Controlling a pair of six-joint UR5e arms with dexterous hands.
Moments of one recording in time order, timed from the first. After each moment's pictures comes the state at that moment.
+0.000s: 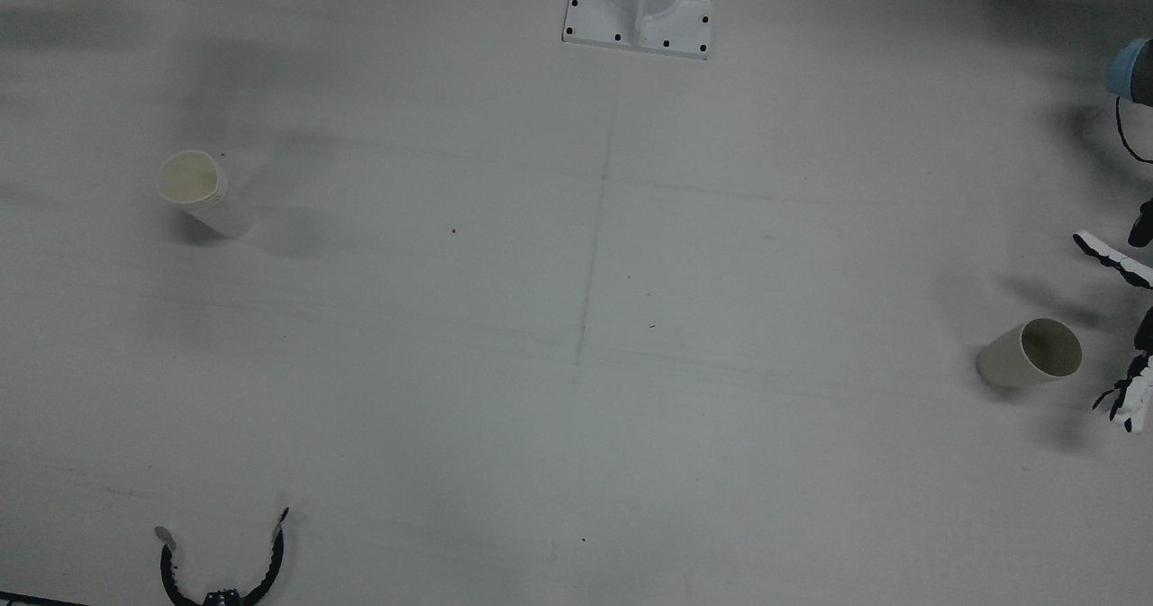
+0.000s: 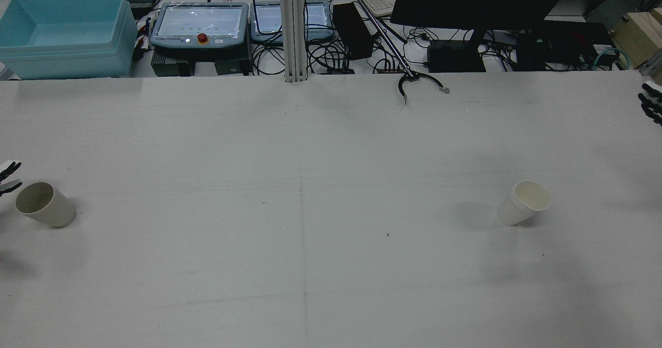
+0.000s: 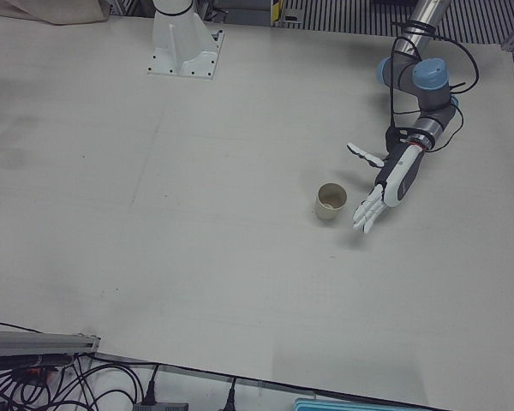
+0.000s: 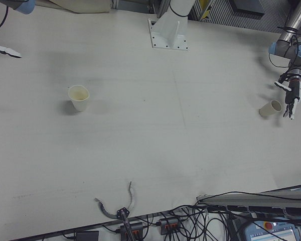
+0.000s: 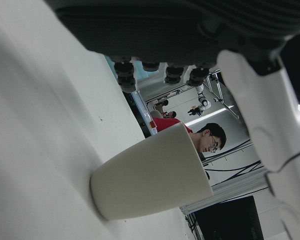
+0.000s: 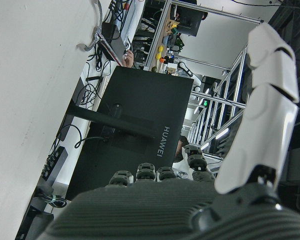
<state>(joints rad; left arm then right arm) -0.75 -1.28 -1.51 -0.66 1.17 0.60 1.32 -1.89 1.73 -2.82 -1.57 -0.27</state>
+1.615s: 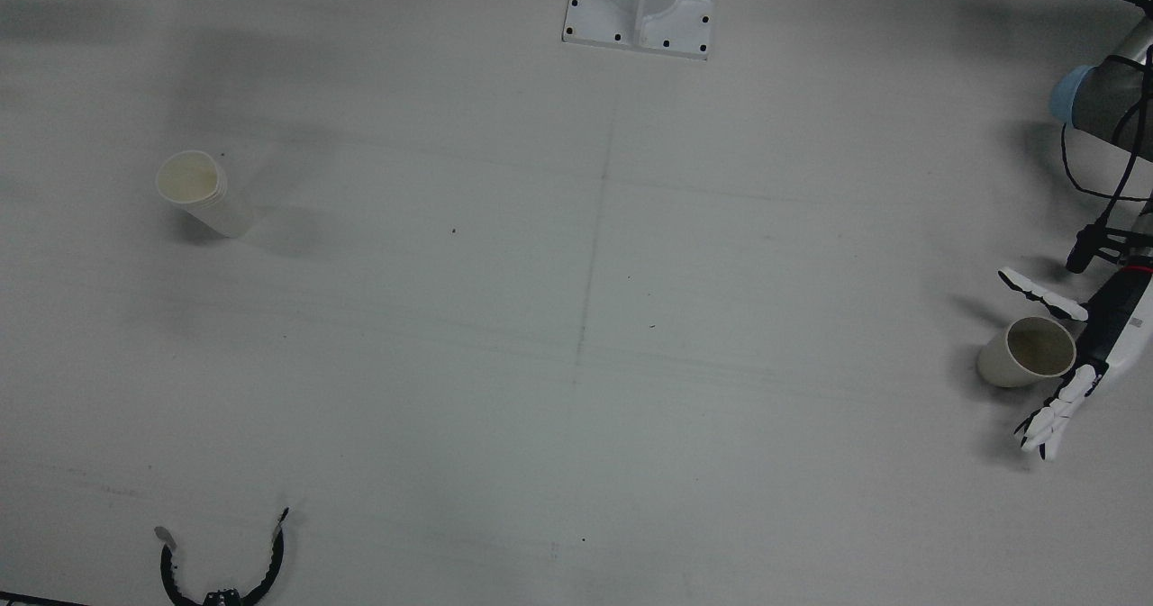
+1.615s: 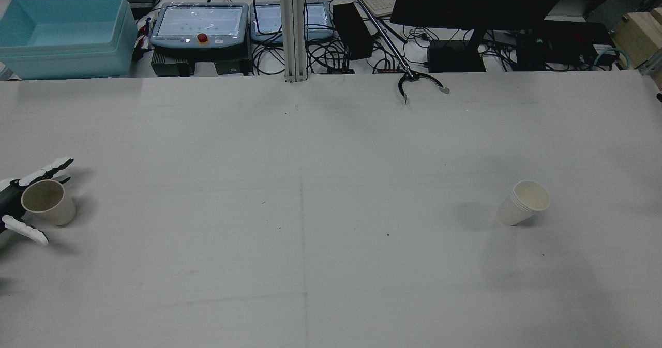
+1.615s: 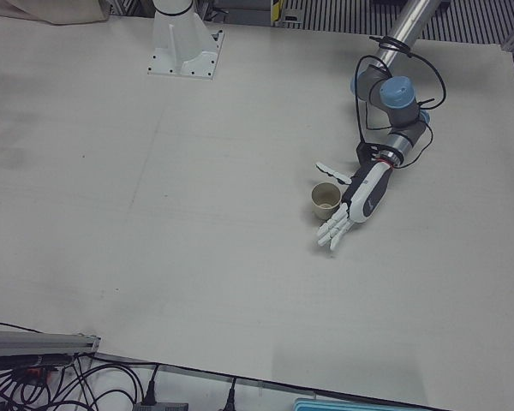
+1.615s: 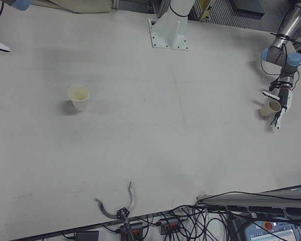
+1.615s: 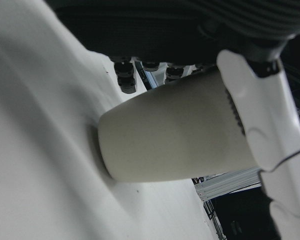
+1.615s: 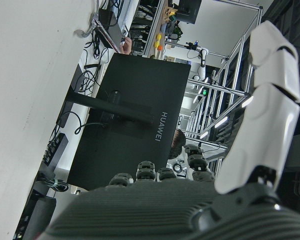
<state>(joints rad) -0.71 -1.44 -1.48 -0.48 1.17 0.60 1.36 -1.91 1.74 -2.81 -1.57 -0.25</state>
